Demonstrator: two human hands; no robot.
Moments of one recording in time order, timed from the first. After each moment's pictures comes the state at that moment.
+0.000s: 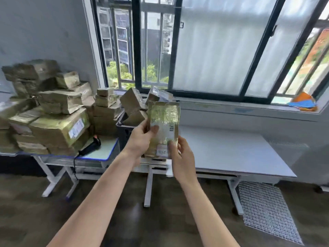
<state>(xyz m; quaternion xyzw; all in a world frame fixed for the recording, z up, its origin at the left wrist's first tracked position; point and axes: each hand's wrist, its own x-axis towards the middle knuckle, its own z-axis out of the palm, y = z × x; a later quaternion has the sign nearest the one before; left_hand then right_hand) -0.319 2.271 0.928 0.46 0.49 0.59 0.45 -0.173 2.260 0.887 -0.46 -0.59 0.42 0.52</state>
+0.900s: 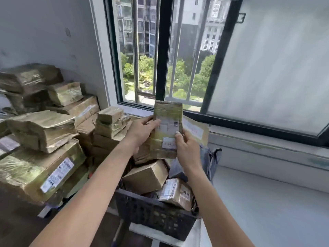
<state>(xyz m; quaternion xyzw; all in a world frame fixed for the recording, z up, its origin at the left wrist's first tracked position) -0.499 2.705 0.933 0.38 0.63 0.56 0.38 -0.339 2.728 0.896 -0.45 -0.64 0.43 0.45</state>
